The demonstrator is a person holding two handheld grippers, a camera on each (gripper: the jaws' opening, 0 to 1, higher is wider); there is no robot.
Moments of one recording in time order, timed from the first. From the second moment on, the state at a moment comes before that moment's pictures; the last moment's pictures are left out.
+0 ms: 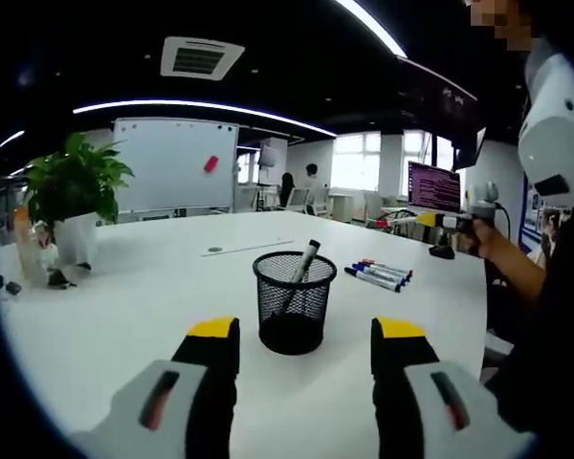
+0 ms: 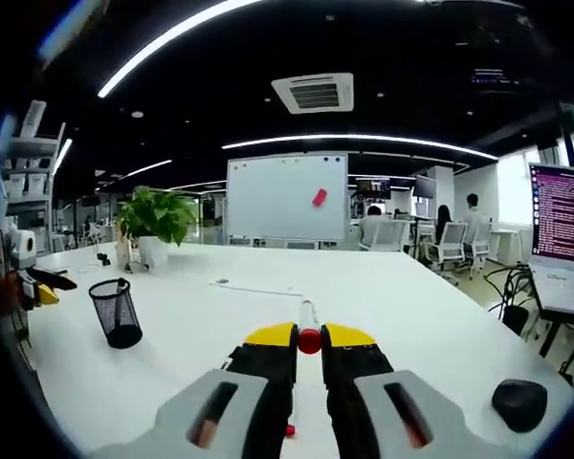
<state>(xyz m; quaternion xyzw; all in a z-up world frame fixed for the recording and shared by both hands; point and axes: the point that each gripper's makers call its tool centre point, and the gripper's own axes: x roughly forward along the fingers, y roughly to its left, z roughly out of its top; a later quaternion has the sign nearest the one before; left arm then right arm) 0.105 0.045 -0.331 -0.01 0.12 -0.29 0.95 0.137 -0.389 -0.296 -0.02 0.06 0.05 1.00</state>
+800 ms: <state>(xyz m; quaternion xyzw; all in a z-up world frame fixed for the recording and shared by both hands) 0.104 0.043 -0.336 -0.01 0.12 -0.28 0.95 0.148 -0.385 -0.355 -0.01 0.12 0.04 0.99</state>
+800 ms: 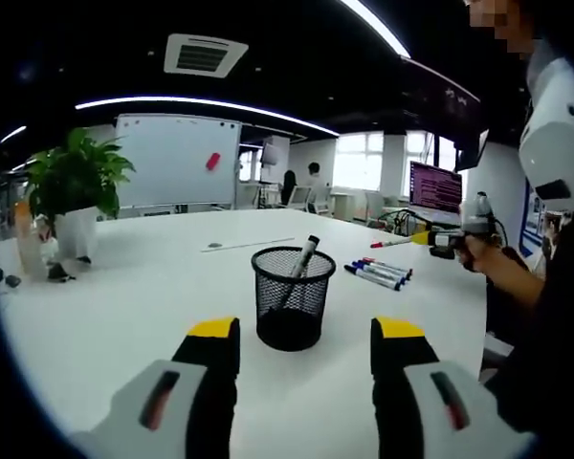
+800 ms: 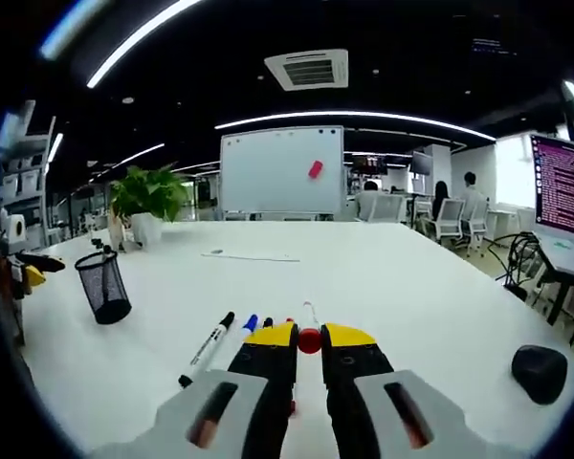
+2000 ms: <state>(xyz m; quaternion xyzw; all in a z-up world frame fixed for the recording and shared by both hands) 0.105 0.047 -0.342 -0.02 0.13 -0.28 0.95 0.146 -0.393 -0.413 -0.03 0.21 0.04 0.98</state>
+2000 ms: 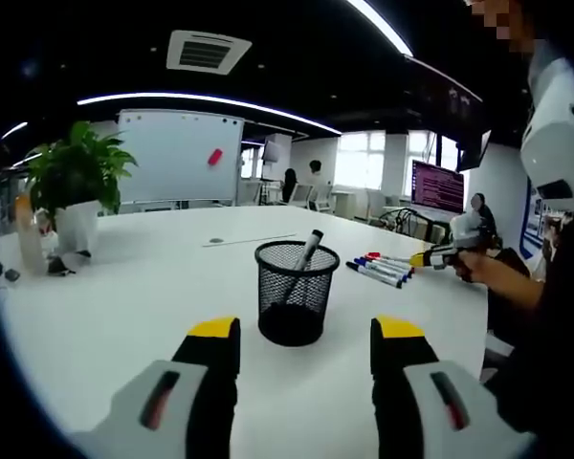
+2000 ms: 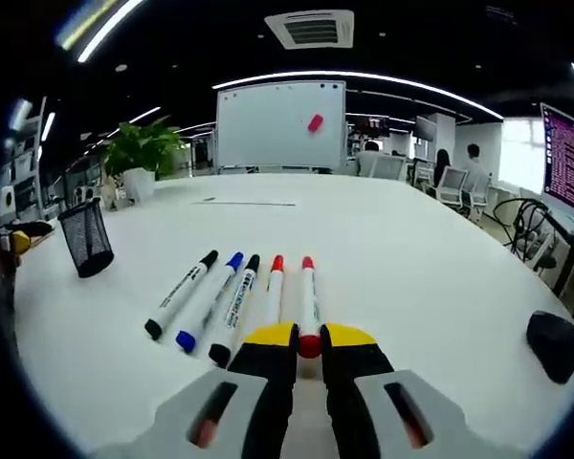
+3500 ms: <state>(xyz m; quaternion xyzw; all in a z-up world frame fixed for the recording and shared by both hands) 0.105 0.046 -0.341 -0.01 0.13 -0.28 0.95 0.139 -0.385 -0.407 0.01 0.20 0.05 0.98</state>
